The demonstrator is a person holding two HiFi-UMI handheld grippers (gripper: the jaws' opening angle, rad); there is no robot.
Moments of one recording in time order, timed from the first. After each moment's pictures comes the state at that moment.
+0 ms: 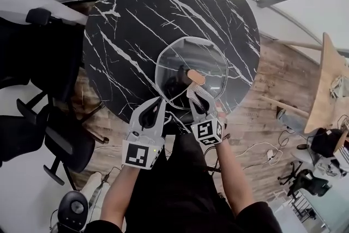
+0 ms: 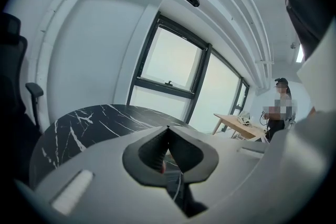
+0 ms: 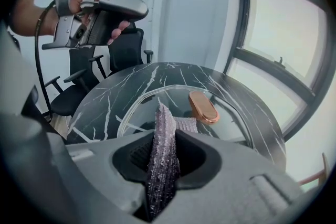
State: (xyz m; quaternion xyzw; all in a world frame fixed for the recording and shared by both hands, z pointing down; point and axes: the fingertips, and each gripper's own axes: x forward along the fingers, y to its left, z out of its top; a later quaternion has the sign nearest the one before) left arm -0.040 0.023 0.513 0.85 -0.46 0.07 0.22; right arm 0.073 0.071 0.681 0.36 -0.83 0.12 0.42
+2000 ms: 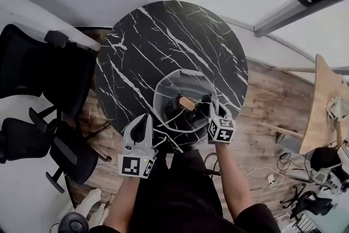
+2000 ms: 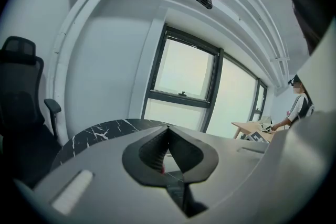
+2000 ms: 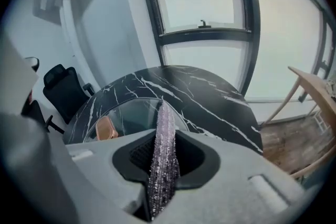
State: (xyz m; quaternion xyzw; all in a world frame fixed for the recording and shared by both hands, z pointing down) left arm -0.057 -0.003 0.457 0.81 -0.56 0.04 0.19; right arm 0.212 -0.013 0.663 0.58 -0.69 0.34 0.27
